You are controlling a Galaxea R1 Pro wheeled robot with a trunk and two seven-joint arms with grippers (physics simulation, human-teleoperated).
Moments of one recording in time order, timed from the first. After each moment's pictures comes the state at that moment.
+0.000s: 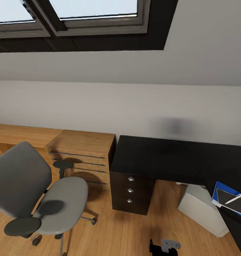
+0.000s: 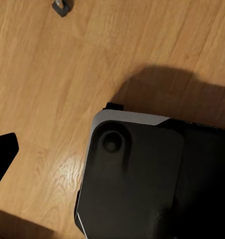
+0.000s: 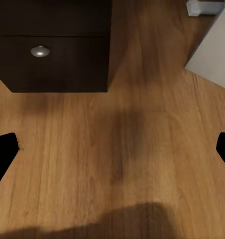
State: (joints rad) left arm 0.13 -0.02 -0.11 -0.68 0.23 0.05 0.22; right arm -0.45 0.11 0.19 0.02 -0.24 -0.54 -0.24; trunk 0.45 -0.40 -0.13
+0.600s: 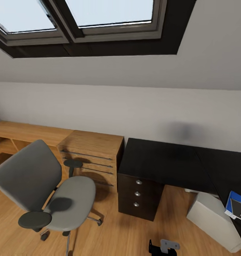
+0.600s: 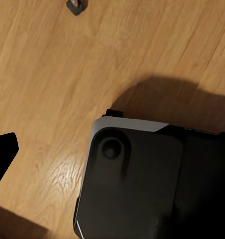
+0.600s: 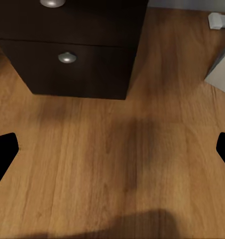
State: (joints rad) left arm 0.13 -0.02 -0.11 -0.67 0.23 0.03 0.22; right arm -0.45 0.12 0.19 0.02 -0.24 -0.54 -0.24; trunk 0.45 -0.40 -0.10
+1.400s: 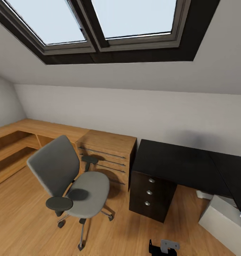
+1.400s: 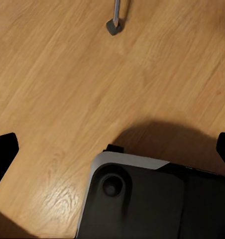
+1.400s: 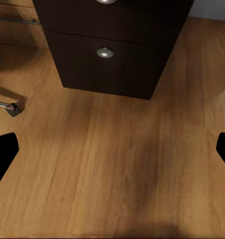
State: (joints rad) left arm 0.13 -0.03 -0.11 -0.57 0.23 -0.22 0.21; right arm -0.45 0.12 0.19 0.02 -0.24 -0.55 -0.24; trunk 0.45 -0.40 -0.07
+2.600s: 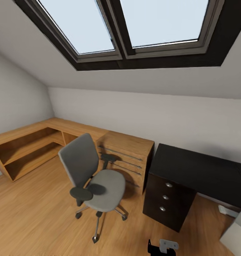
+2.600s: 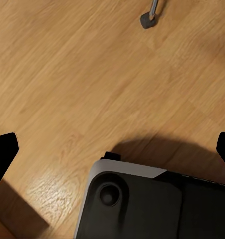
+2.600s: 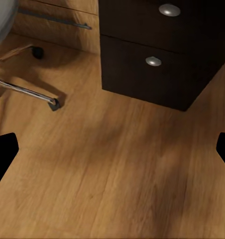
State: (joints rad) left arm 0.13 -0.03 -0.11 -0.56 0.23 -0.22 0.21; right arm -0.45 0.13 0.19 0.02 -0.24 -0.55 -0.24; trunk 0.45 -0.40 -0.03
